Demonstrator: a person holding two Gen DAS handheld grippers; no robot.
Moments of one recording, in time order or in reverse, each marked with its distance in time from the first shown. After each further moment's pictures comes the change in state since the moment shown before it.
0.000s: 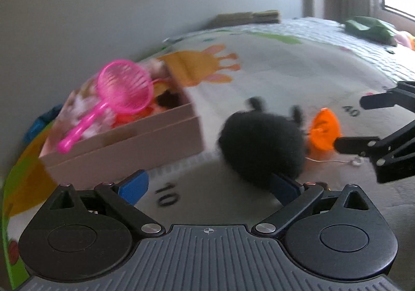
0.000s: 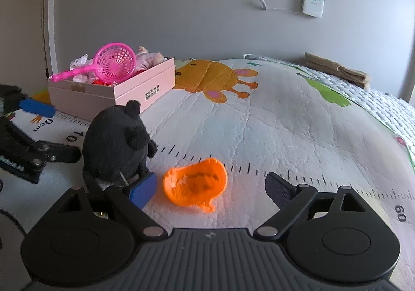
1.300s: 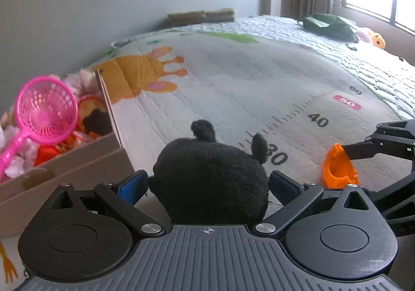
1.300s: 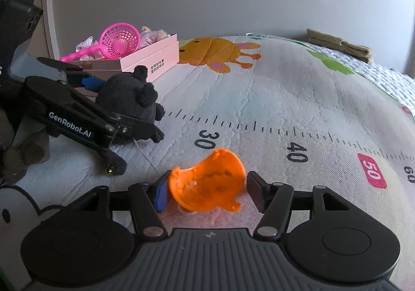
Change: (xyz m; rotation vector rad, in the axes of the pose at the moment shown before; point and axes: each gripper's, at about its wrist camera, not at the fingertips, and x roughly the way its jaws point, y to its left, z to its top) left arm 0.049 -0.029 0.025 0.071 -0.006 -0.231; right arm -0.006 -0.003 -0.034 0.054 0.074 0.028
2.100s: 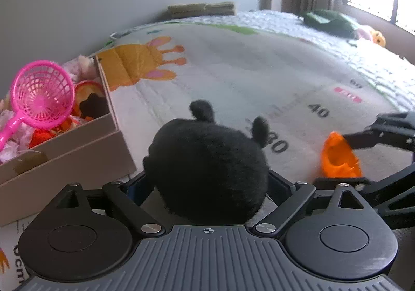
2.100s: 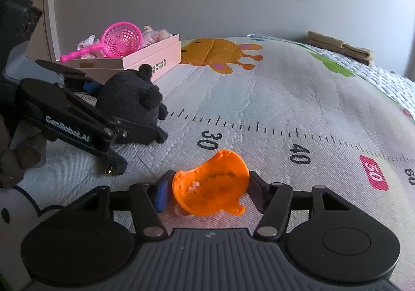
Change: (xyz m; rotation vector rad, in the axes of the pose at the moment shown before) left arm 0.001 0.003 -0.008 -0.017 0.015 -0.025; right arm -0.001 0.003 -0.003 -0.008 -0.006 0.006
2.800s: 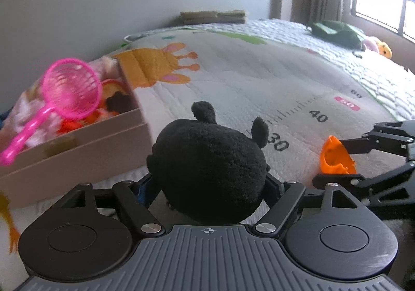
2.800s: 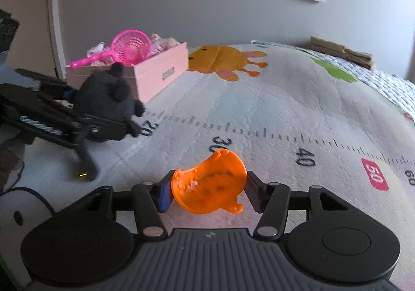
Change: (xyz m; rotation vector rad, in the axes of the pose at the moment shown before) left arm -0.037 0.008 -0.013 -0.053 -0.024 0.044; right arm -0.014 0.011 0.003 -0.009 -0.029 0.022
